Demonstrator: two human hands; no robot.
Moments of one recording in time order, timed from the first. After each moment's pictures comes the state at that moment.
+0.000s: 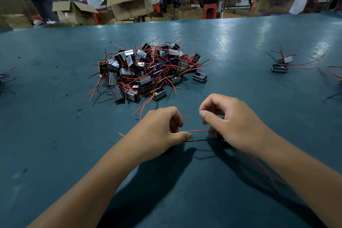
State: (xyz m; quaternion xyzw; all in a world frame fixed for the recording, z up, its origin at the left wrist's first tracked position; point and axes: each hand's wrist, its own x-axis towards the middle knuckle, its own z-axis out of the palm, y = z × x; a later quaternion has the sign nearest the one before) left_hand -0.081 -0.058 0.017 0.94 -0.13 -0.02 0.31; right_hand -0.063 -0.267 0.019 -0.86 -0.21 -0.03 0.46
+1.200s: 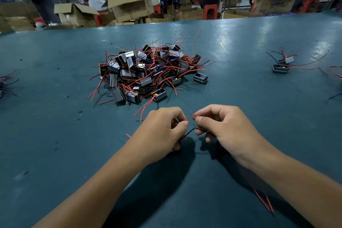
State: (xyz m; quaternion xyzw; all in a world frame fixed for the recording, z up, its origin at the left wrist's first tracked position) left_hand -0.086 -0.066 0.015 0.90 -0.09 -0.02 0.43; right_hand -0.078 -0.245 0.013 -0.74 -0.05 0.06 0.67
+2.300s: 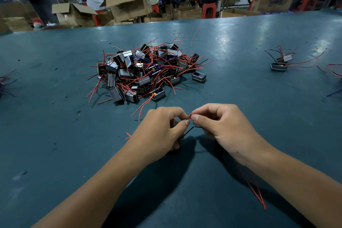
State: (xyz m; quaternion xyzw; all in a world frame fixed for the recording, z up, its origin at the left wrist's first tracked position) left_hand -0.088 -0.068 0.015 0.90 -0.11 -0.01 0.43; right_hand -0.072 -0.248 0.003 -0.75 -0.10 0.04 0.65
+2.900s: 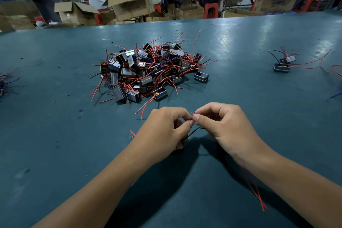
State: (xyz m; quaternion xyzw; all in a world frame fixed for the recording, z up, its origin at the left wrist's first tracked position) left_hand -0.089 -0.070 0.012 0.89 -0.12 0.00 0.45; right_hand -0.072 -0.245 0.001 -0.74 -0.12 -0.01 0.66
